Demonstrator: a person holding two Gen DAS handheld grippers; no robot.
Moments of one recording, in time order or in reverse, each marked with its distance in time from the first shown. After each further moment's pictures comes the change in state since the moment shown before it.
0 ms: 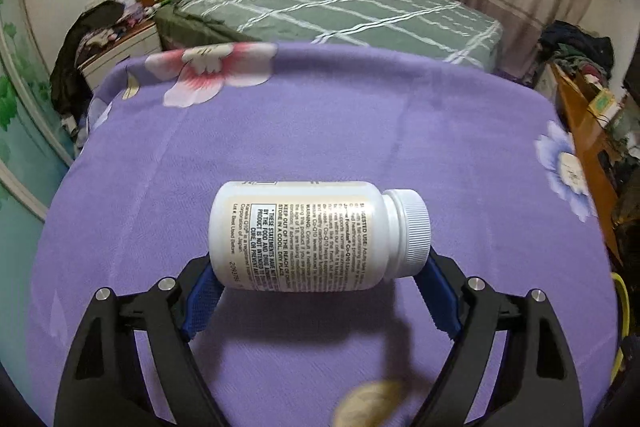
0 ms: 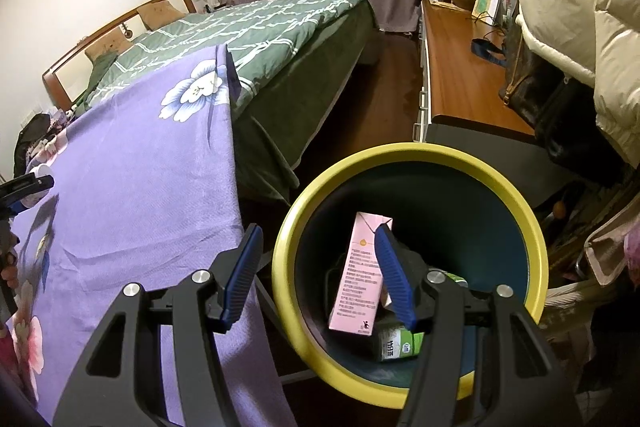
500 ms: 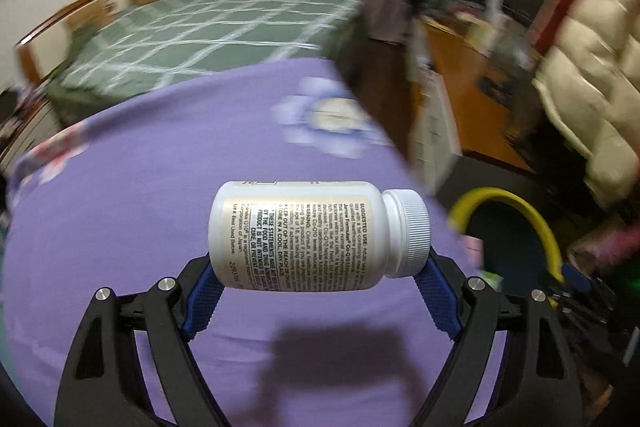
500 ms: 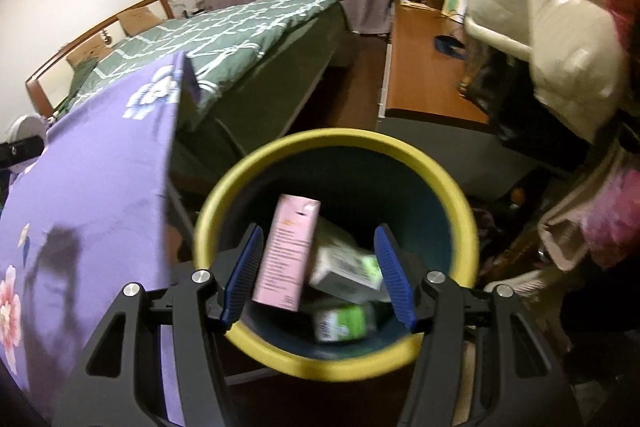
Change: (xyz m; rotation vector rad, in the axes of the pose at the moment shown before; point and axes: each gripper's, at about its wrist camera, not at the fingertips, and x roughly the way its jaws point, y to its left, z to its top) left arm -0.100 -0.206 -0.057 0.360 -0.021 -0.310; right arm -0.031 -0.070 -0.027 0.038 -0.012 -0.100
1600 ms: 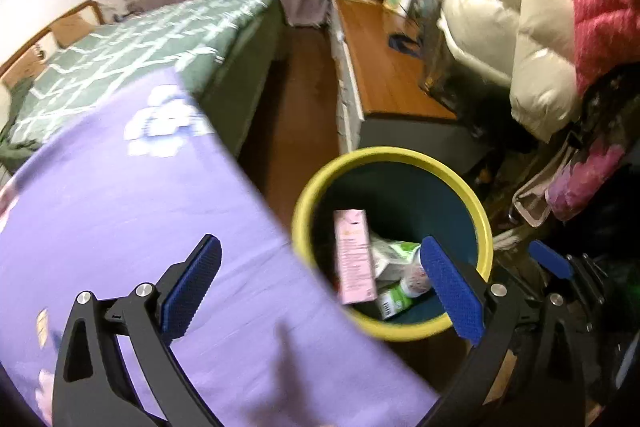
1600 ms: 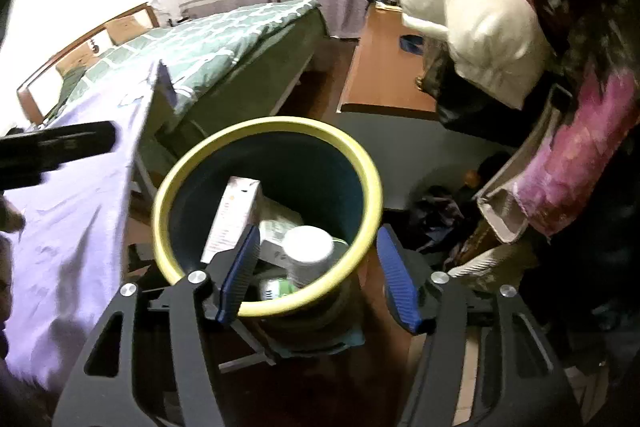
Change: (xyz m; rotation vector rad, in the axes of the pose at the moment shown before) left arm -0.011 -0.127 -0.025 0.176 0.005 -0.093; right arm -0.041 -0.036 -0.026 -0.002 -0.029 -0.011
